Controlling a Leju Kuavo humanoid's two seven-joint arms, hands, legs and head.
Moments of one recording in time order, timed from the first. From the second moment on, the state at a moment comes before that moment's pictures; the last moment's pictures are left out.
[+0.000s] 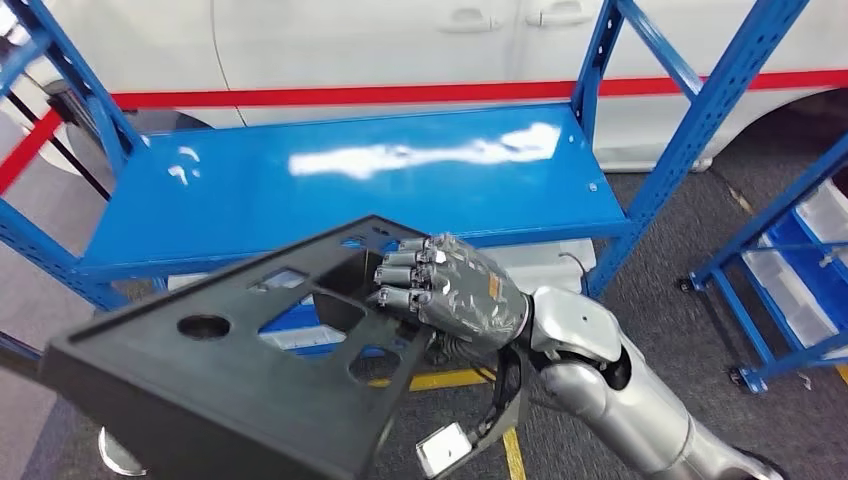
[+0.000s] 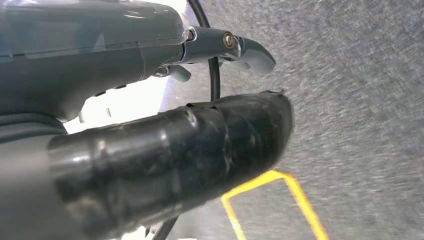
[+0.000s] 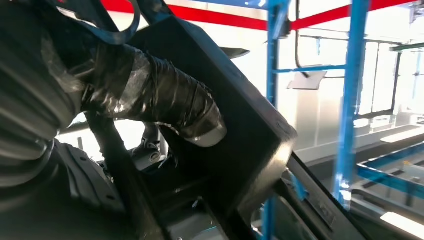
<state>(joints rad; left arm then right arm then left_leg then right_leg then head) -0.01 0.16 -1.22 -0.01 0.67 -0.19 0.08 -0.39 -0.27 0.57 -1.80 0.70 -0.07 -0.51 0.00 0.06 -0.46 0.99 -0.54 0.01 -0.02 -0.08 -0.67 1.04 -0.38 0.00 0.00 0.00</state>
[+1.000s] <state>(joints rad) -0.02 0.16 -1.23 0.00 0.72 -0.20 0.11 -0.40 -0.25 0.58 -1.82 0.74 -0.04 -0.46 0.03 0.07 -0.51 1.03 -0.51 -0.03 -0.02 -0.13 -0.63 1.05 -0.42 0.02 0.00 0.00</state>
